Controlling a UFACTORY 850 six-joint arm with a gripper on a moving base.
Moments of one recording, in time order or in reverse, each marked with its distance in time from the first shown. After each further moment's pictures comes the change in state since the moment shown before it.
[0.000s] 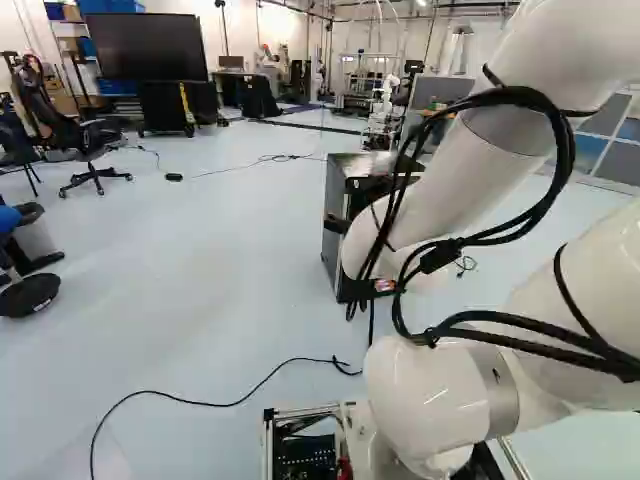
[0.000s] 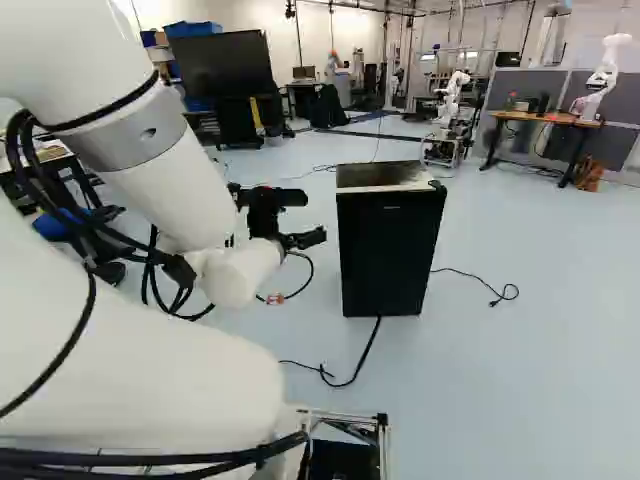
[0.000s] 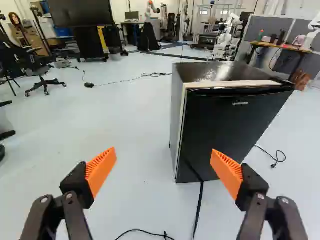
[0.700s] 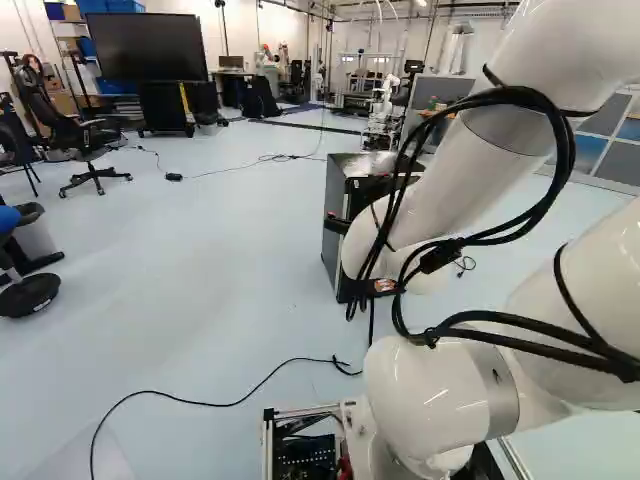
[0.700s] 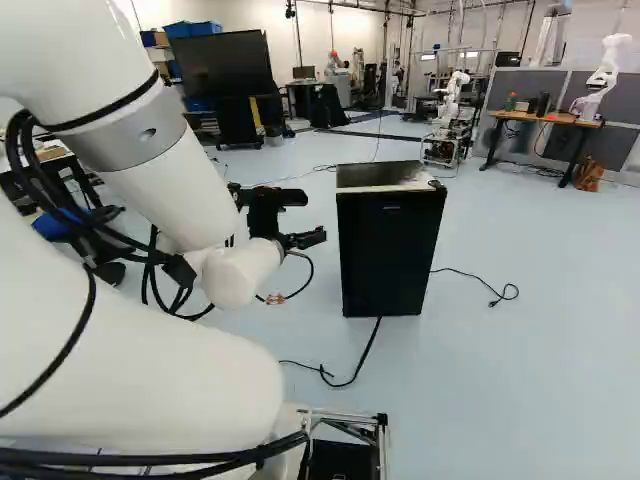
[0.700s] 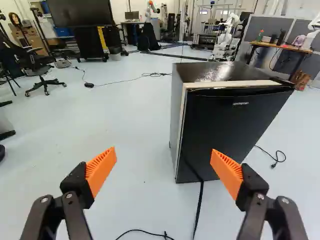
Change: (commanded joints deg) arm 0.0 0.0 0.0 0.0 0.0 0.0
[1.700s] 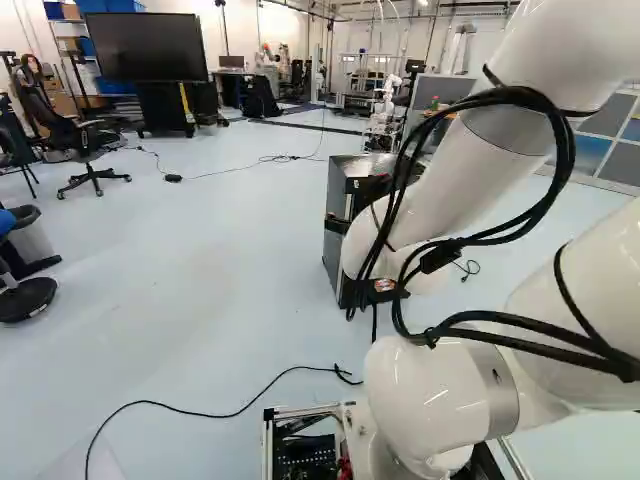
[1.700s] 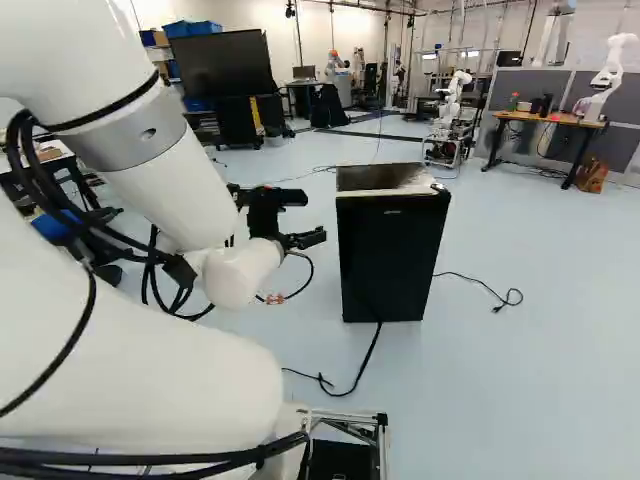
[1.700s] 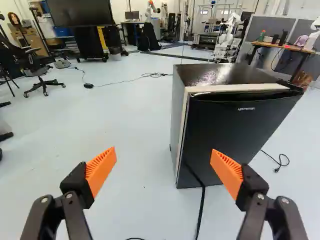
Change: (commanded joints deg) arm 0.0 0.0 0.0 0.0 0.0 0.0
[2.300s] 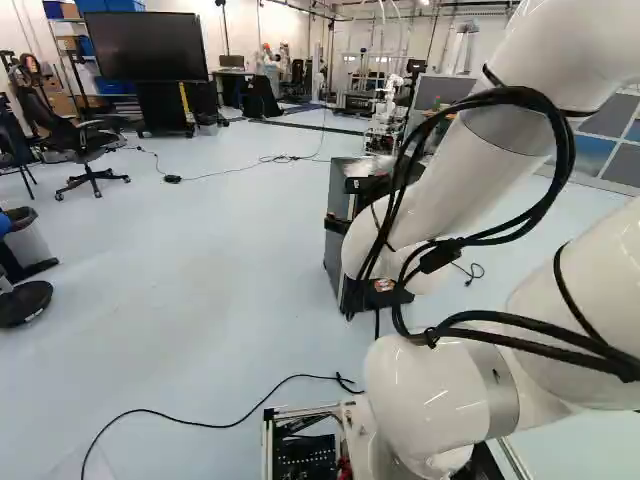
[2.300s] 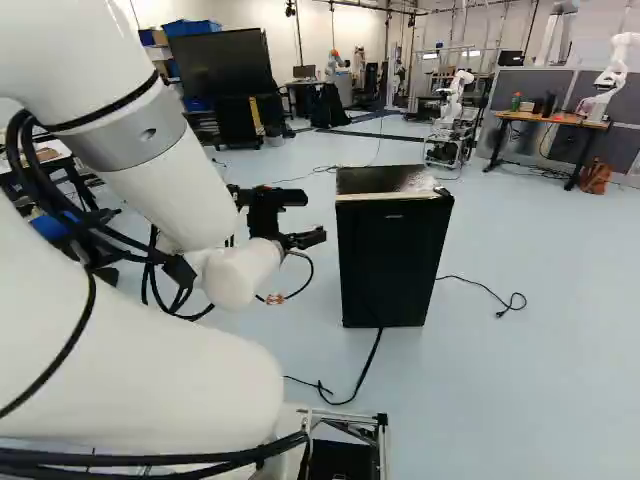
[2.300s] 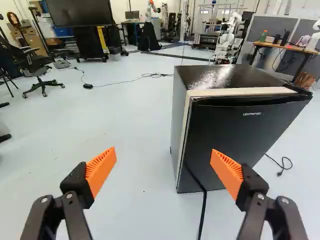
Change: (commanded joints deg) arm 0.0 0.0 0.0 0.0 0.0 0.0
